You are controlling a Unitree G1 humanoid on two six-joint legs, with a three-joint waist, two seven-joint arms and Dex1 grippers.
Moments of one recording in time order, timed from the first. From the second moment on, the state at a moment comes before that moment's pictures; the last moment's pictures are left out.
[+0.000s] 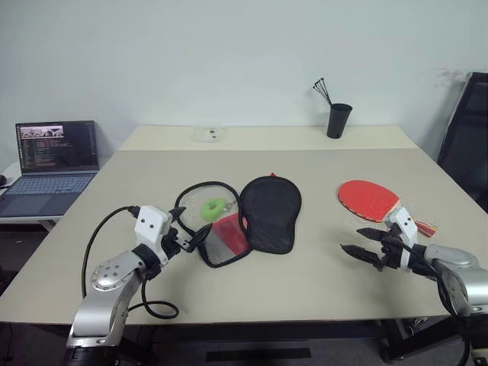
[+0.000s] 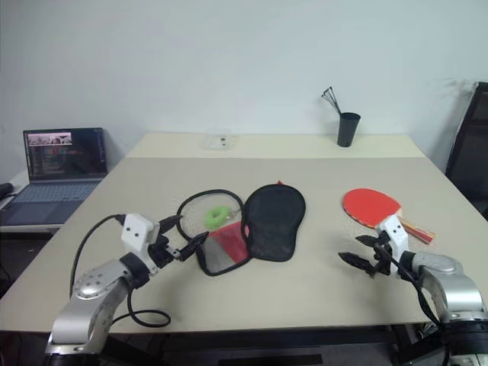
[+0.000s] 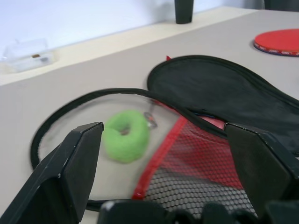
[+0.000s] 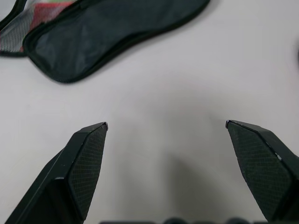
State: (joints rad) left arm -0.18 0.52 0.15 -0.12 -0.32 0.24 -0.60; right arm -0.29 -0.70 -0.13 0.10 0.38 0.52 0.96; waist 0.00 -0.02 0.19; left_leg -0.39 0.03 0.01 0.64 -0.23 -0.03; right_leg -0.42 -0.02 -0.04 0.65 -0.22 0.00
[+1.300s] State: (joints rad) left arm -0.38 0.70 0.18 0.06 -0.46 0.30 -1.02; right arm -0.43 -0.52 -0.03 -0.08 0.42 0.69 0.74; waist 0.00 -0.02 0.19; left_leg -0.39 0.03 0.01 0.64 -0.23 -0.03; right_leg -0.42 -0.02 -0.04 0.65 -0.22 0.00
